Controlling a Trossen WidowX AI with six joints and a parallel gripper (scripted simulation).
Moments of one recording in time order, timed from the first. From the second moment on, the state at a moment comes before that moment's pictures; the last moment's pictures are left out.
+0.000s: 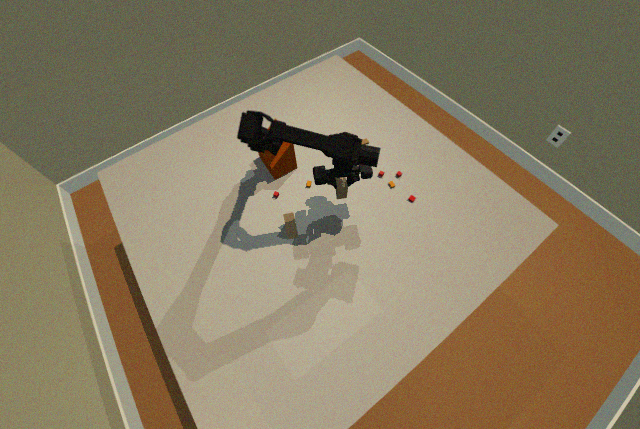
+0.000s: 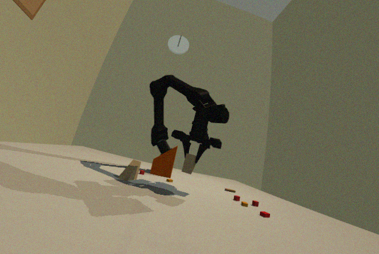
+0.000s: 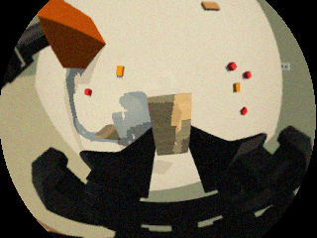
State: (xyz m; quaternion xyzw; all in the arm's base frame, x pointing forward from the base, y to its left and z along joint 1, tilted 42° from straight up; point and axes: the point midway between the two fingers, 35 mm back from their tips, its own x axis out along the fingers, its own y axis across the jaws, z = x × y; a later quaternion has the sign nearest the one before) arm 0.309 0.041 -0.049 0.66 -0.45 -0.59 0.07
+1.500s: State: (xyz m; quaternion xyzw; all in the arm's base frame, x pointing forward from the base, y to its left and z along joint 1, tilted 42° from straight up) arm 0.350 -0.047 0.073 0.67 -0.42 -0.61 0.06
